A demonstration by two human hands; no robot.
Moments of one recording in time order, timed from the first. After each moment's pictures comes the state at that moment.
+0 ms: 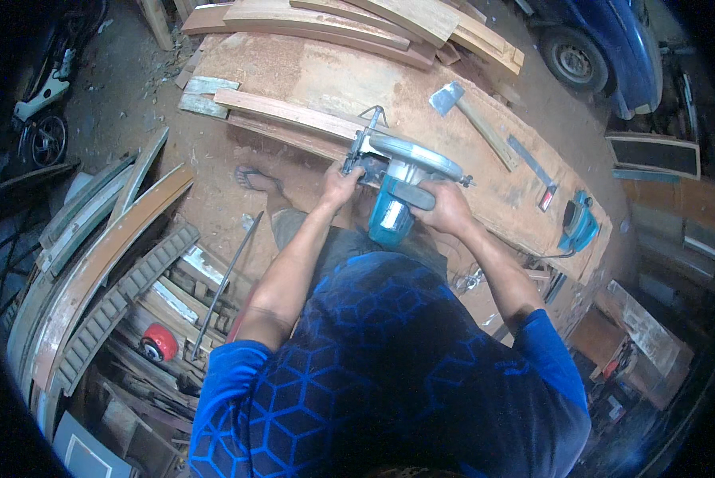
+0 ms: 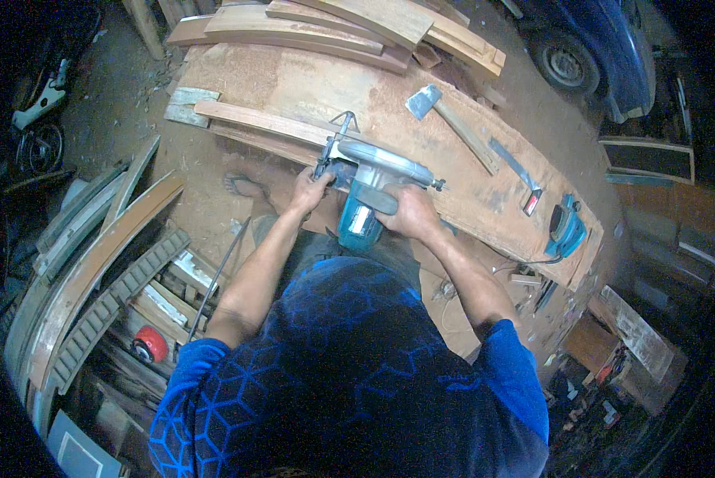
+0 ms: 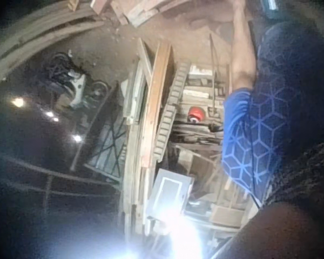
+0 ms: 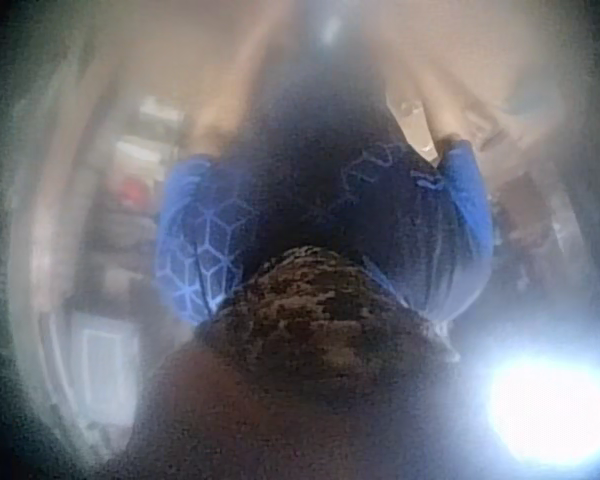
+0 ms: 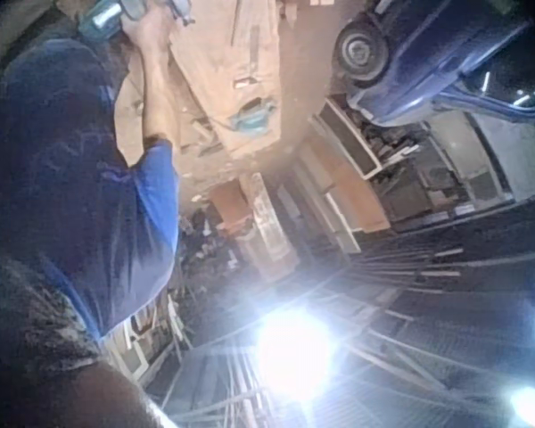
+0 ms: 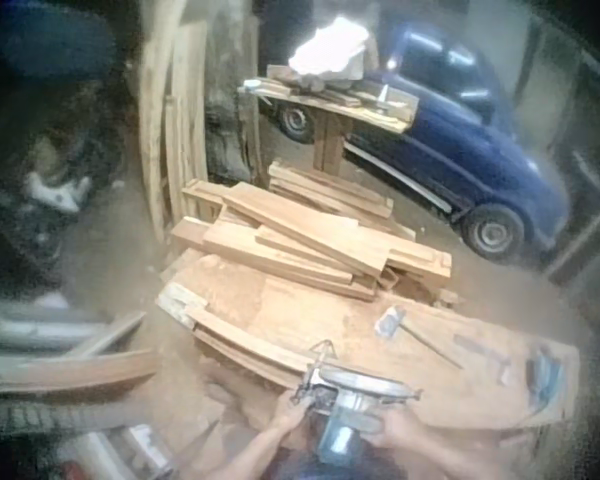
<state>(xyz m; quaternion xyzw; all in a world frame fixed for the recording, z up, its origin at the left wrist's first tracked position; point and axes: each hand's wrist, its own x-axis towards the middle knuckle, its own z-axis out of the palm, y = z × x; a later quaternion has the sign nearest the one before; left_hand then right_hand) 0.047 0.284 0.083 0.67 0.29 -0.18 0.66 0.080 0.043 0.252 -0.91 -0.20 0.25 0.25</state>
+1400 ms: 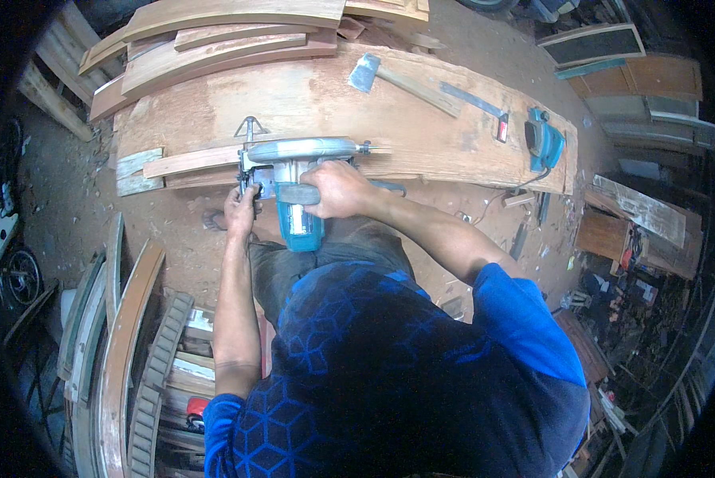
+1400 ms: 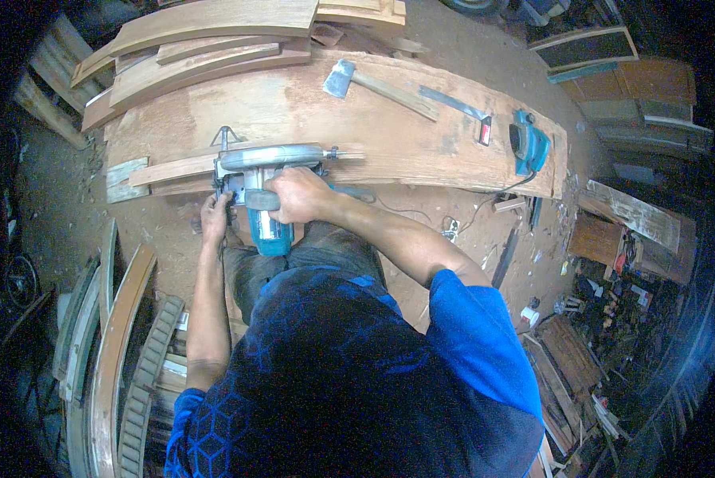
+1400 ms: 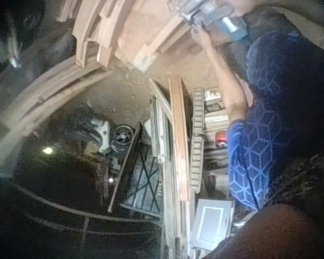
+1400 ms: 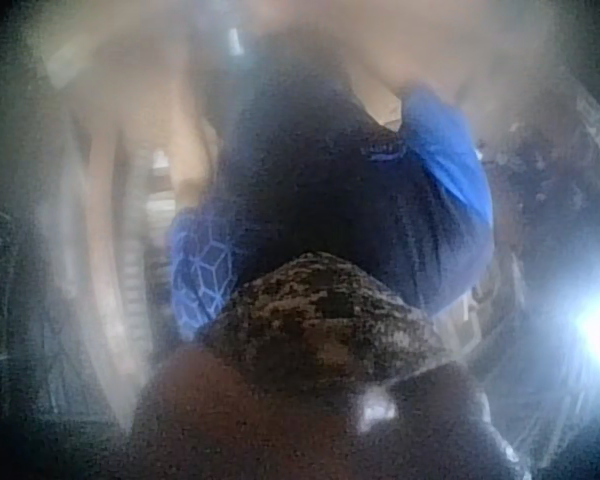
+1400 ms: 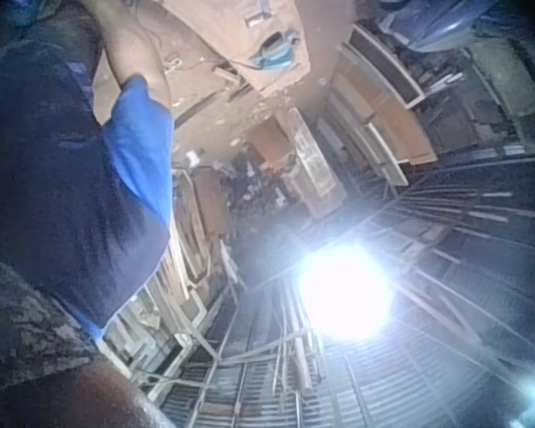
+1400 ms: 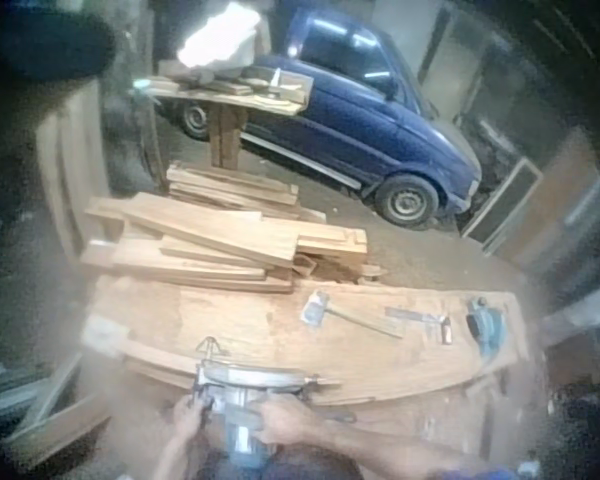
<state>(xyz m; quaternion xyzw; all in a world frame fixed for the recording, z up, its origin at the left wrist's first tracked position) 0.057 0.335 0.099 0.69 0.29 -0.19 0.64 0.091 0.081 0.247 -0.89 -0.23 0.24 0.31</state>
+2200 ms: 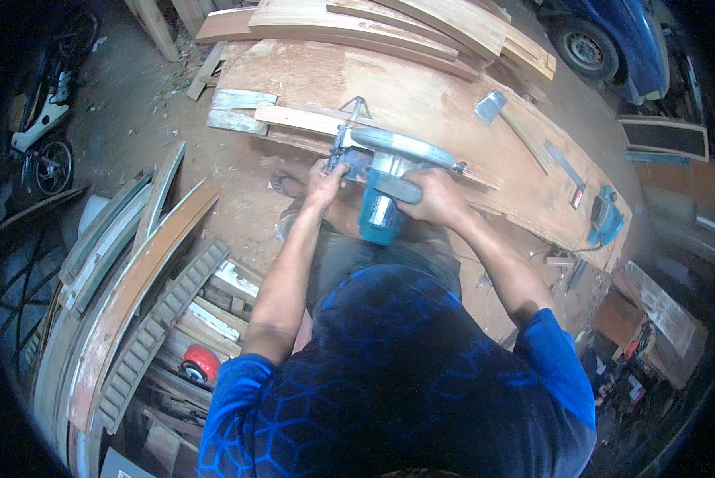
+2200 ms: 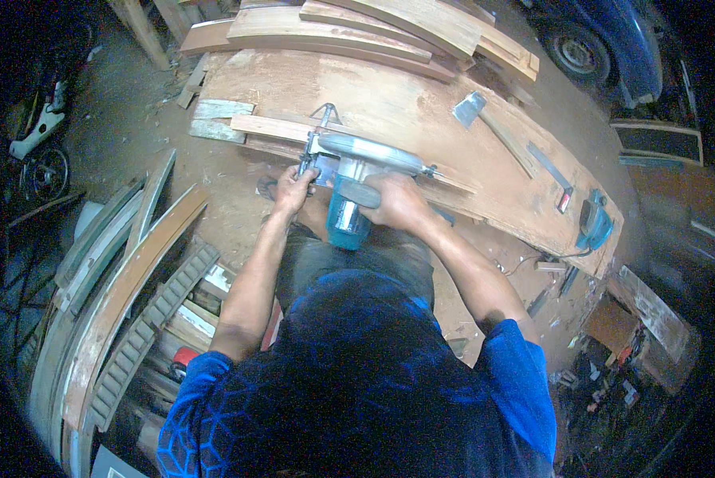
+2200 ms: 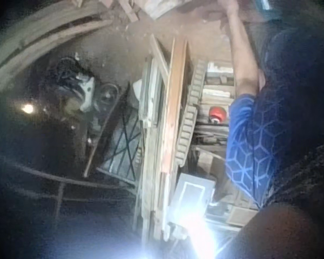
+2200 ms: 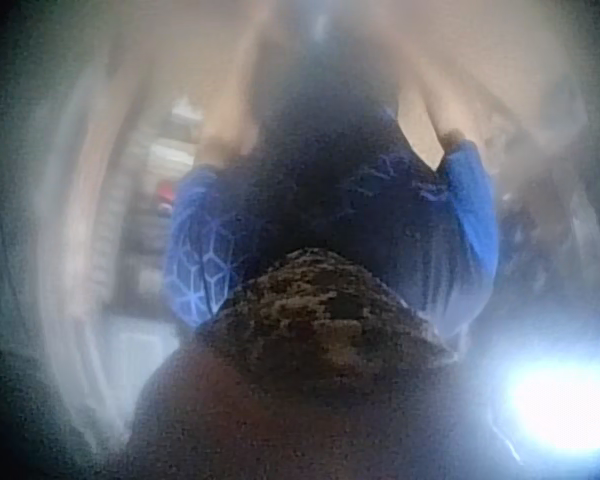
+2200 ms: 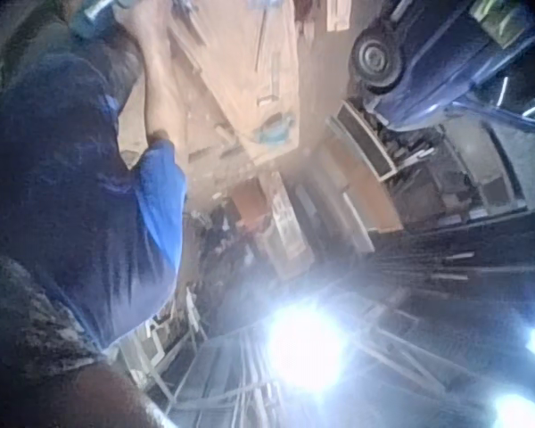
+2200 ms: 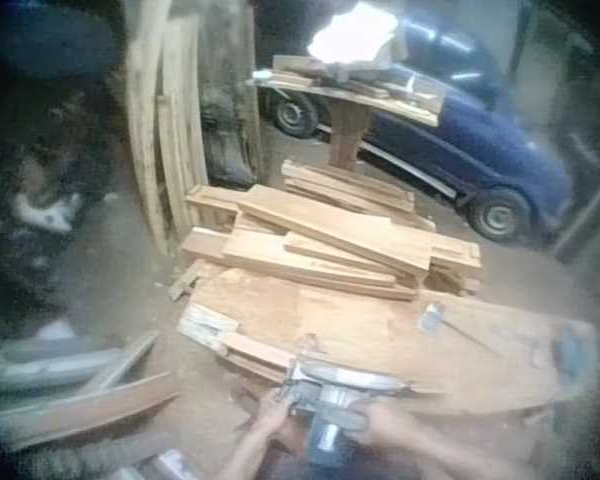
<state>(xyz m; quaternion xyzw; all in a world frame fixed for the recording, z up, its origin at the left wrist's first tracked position) 0.074 0.399 0.092 0.64 0.31 -0.15 0.69 0.107 0.151 0.240 -0.90 -0.24 0.19 0.32</state>
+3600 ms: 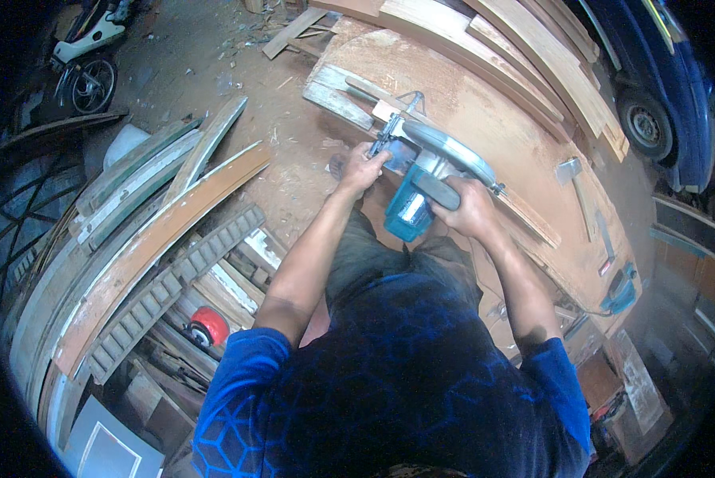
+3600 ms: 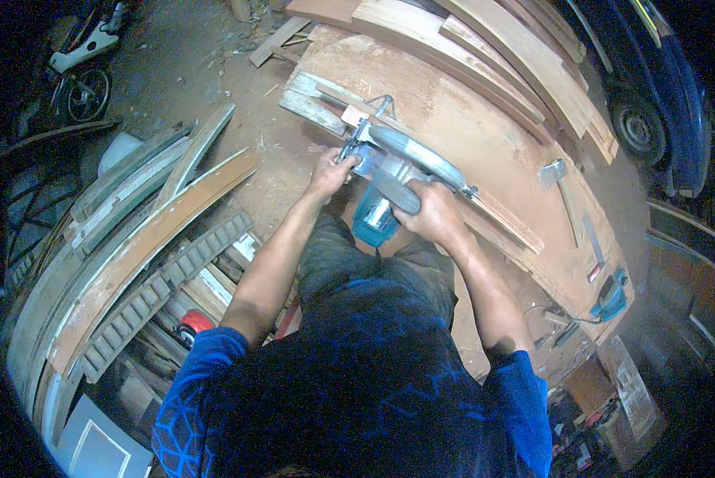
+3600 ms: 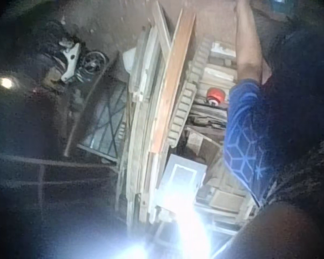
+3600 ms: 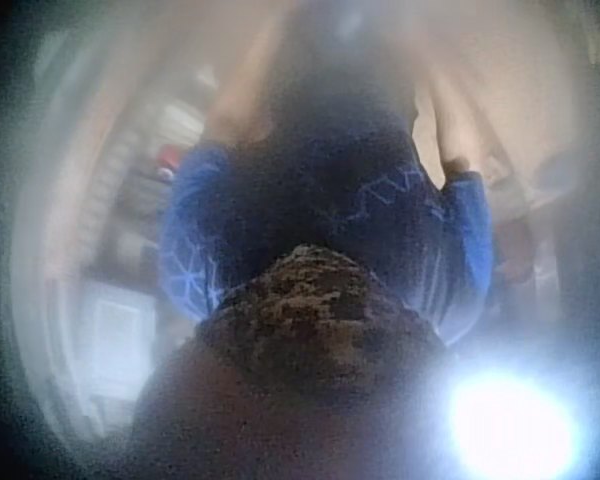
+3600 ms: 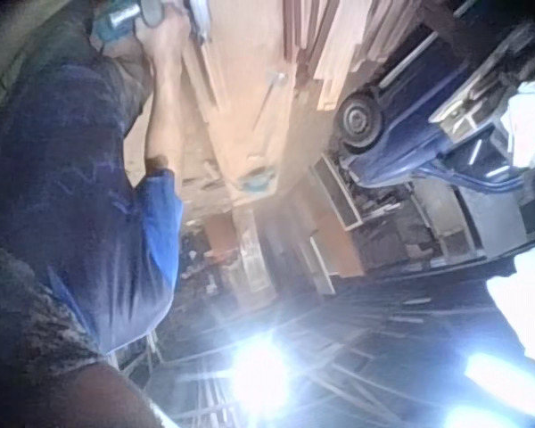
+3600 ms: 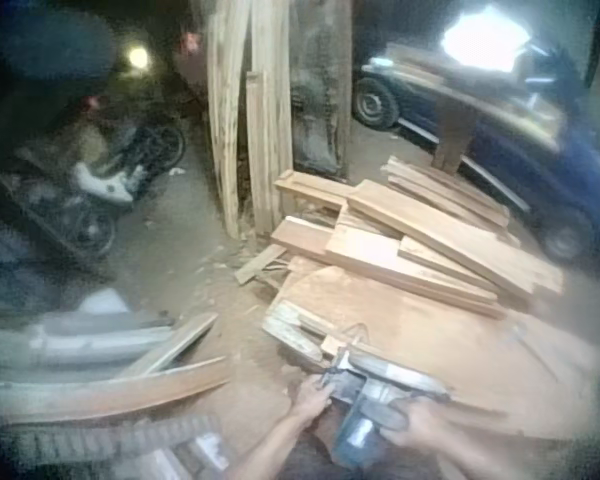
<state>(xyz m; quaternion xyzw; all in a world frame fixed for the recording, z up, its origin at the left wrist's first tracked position) 0.103 0.564 0.070 0.66 0.32 -0.14 0.66 0.151 0.321 0.238 -0.88 -0.24 0.24 0.32</state>
